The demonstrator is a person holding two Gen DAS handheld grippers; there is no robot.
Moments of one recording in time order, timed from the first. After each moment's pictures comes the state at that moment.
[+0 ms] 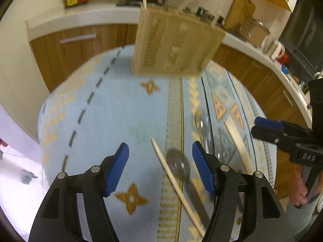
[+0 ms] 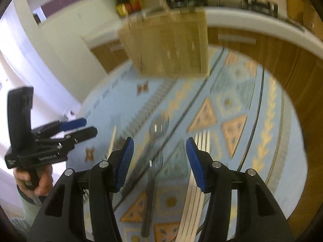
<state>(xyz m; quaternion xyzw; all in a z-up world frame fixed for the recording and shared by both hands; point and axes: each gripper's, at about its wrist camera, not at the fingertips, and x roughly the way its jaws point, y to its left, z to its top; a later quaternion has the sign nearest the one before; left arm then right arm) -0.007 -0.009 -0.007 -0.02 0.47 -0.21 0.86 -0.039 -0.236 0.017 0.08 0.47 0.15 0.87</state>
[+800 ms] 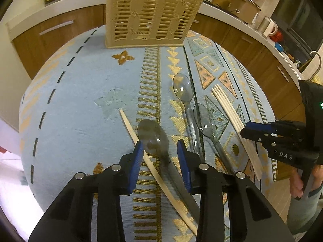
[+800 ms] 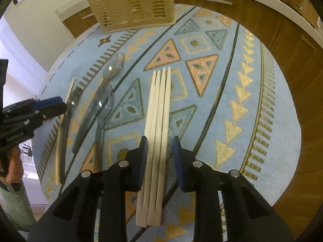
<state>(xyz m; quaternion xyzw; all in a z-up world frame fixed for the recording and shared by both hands) -0.025 -0.051 -0.036 0.02 0.51 -0.24 0.83 -0.069 -0.266 -0.041 0.04 0.54 0.08 0.84</state>
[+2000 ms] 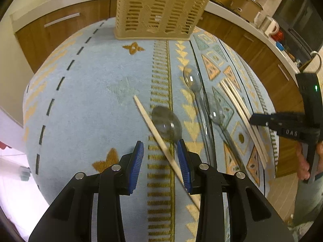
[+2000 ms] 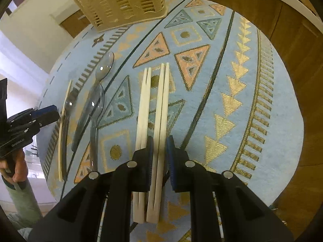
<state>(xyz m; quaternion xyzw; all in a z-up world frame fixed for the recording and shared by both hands) -0.032 -0.027 -0.042 0.02 0.52 -0.24 0.82 -0.059 -0.286 -0.043 0.07 0.57 0.09 0.81</state>
